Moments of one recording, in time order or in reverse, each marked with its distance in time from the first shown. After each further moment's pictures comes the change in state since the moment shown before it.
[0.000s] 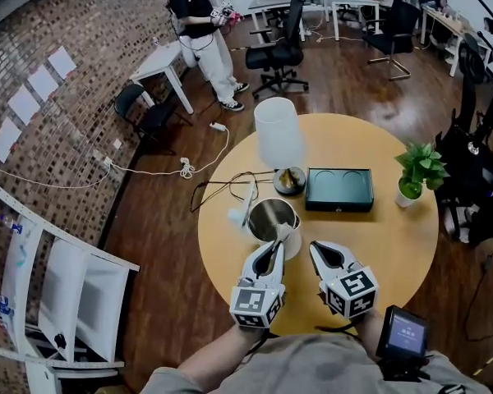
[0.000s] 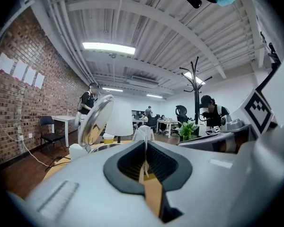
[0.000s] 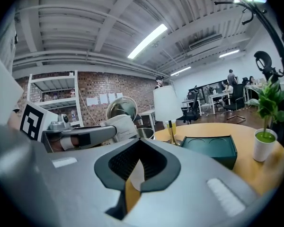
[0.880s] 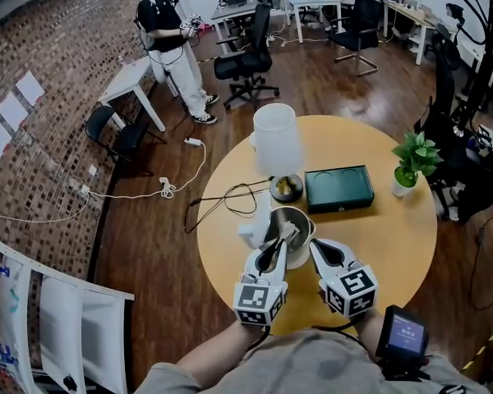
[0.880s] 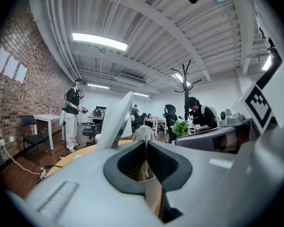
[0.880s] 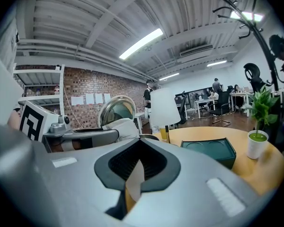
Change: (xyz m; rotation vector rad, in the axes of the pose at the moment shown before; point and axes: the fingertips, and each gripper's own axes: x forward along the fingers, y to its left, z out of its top) left arm 0.009 0.053 0.002 0.032 0.019 -0.194; right arm 0.044 0.029 0.012 -0.007 -0.038 -0.190
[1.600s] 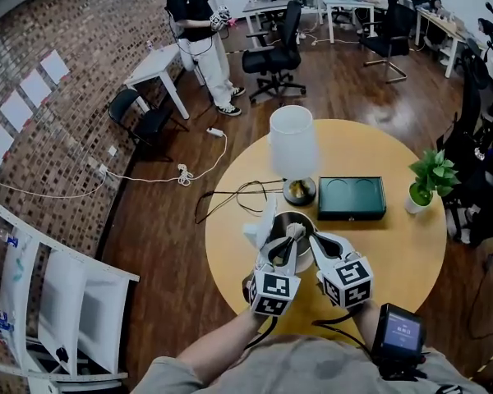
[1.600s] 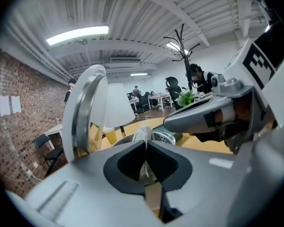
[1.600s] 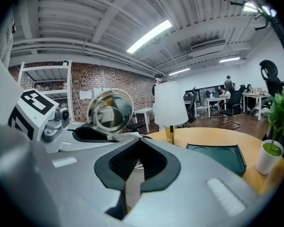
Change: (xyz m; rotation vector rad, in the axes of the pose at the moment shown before) left arm 0.039 0.001 -0.034 0.259 0.308 0.103; right arm 0.039 -0.022 0.001 -0.060 0.068 0.104
